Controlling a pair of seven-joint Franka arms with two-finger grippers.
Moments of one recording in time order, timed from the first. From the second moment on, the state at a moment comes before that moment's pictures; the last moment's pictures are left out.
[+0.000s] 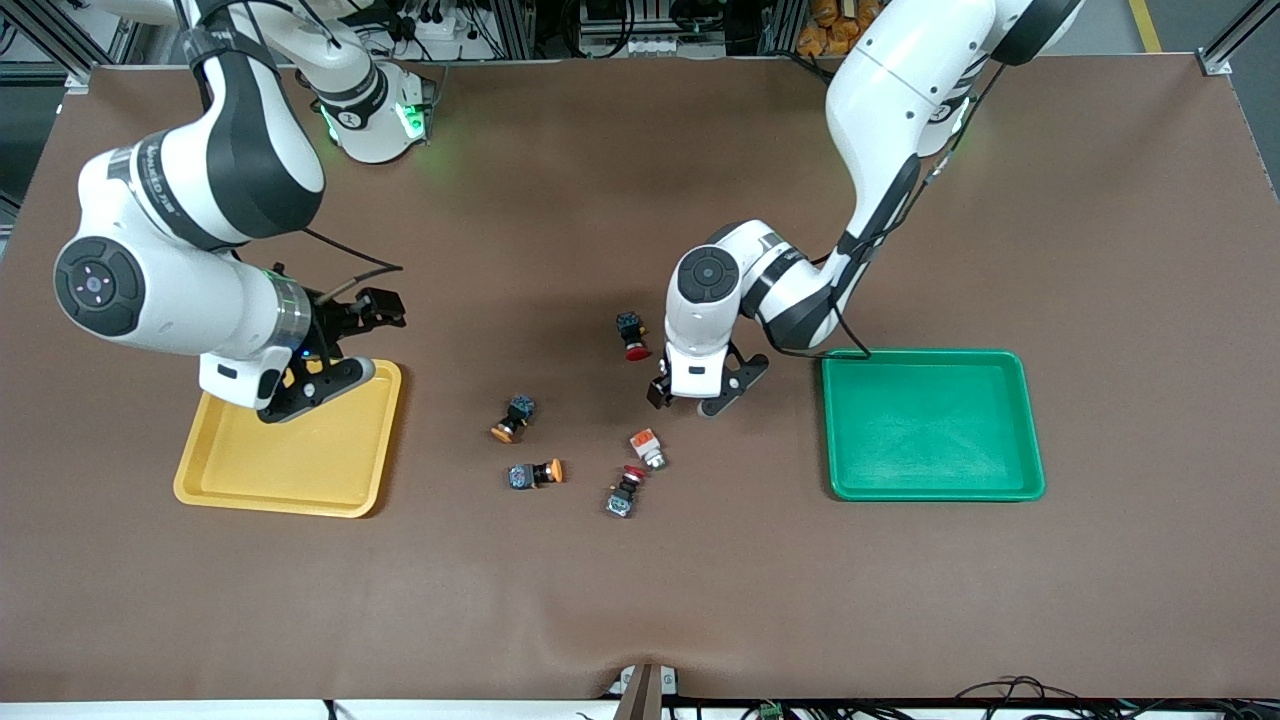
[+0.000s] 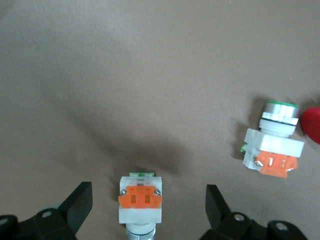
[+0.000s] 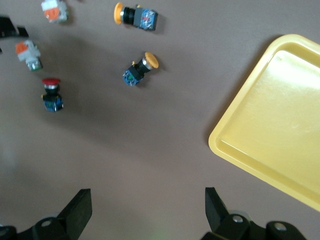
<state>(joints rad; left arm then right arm) -0.54 0.74 -0.22 -1.62 0.23 2.41 -1.61 0.25 0.31 -0.02 -1.53 0.20 1.60 -0.16</state>
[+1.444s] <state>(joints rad) -0.43 0.62 -0.21 -1.62 0.26 2.33 -1.51 0.37 0.31 -0.01 -1.52 0.21 1.69 0.79</state>
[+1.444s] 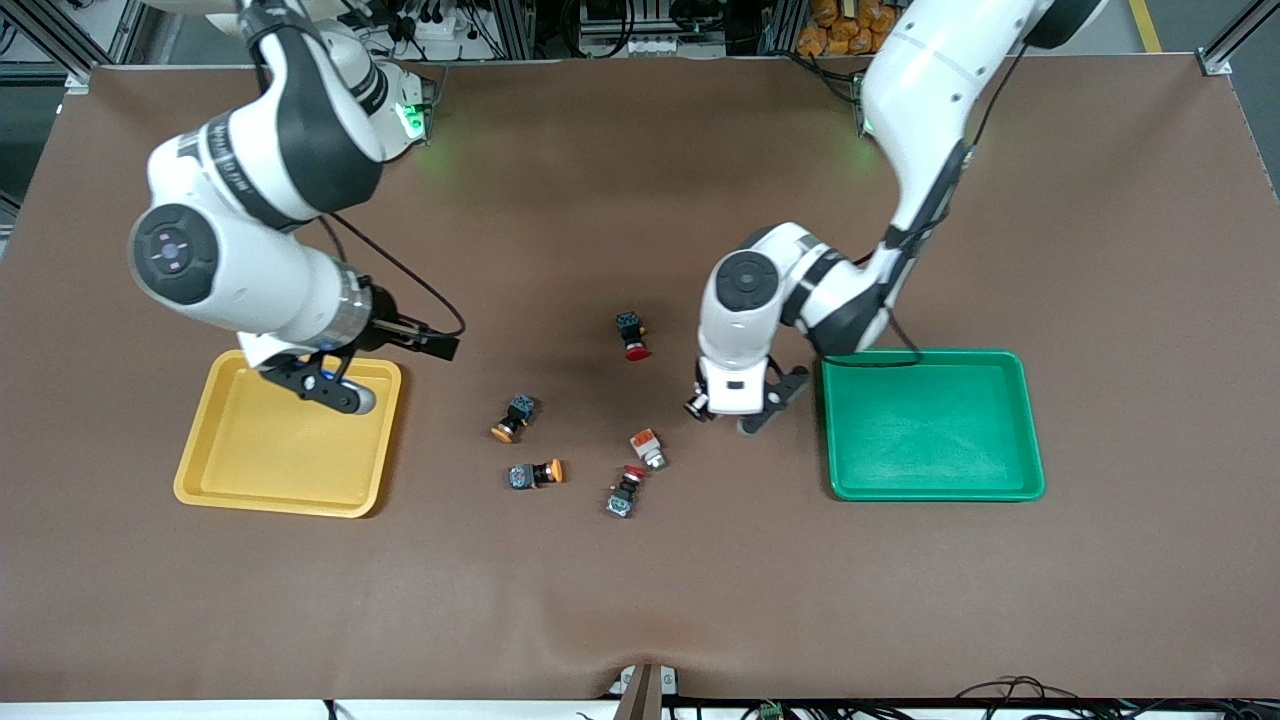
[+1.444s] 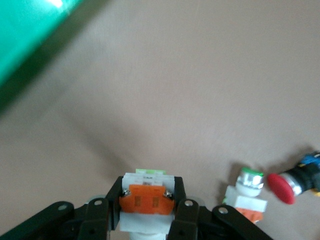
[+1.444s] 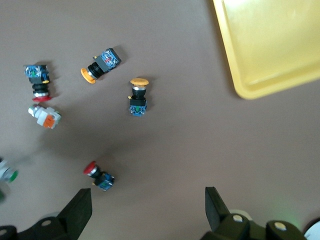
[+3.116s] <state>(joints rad) 0.07 0.60 -0.20 -1.68 0.20 2.09 -0.81 0.47 0.68 -0.01 -1.71 0.08 2.45 0.89</state>
